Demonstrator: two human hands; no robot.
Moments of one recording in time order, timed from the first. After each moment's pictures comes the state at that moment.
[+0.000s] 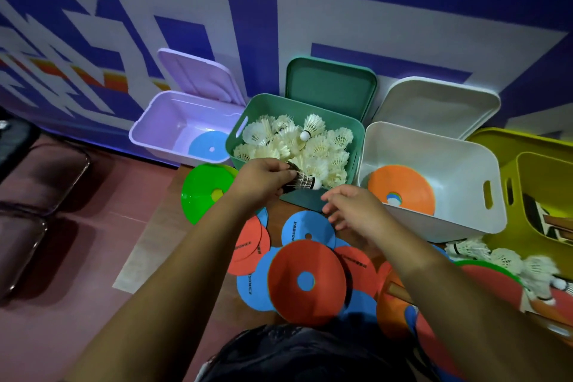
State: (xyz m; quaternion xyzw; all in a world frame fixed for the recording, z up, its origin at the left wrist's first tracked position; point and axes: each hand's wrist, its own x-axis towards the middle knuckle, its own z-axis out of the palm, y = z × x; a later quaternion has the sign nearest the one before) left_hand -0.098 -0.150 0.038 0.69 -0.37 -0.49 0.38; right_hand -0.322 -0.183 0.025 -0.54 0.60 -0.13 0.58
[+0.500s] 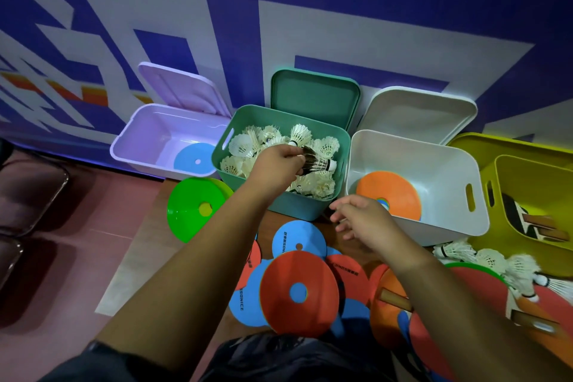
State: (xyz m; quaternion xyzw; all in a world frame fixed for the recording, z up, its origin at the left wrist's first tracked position) left_hand -0.132 -0.206 0.056 0.68 -0.41 -0.46 0.39; right_hand -0.351 -0.187 0.029 -0.50 0.63 -0.17 0.56
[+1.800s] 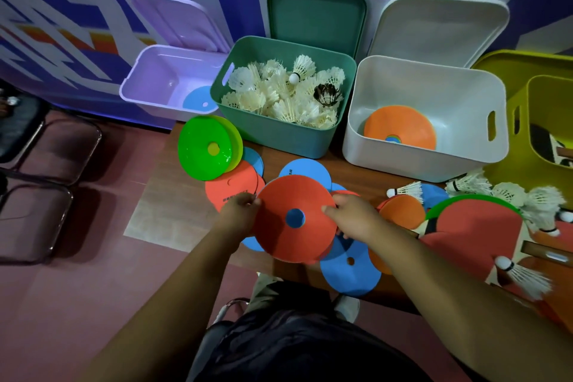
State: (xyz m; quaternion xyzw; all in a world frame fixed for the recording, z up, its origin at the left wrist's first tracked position) left_hand -0.135 -0.007 -0.074 0.81 -0.25 -0.47 0.26; right_hand -0.391 -0.096 -0.055 -0.67 0.55 0.06 0.49
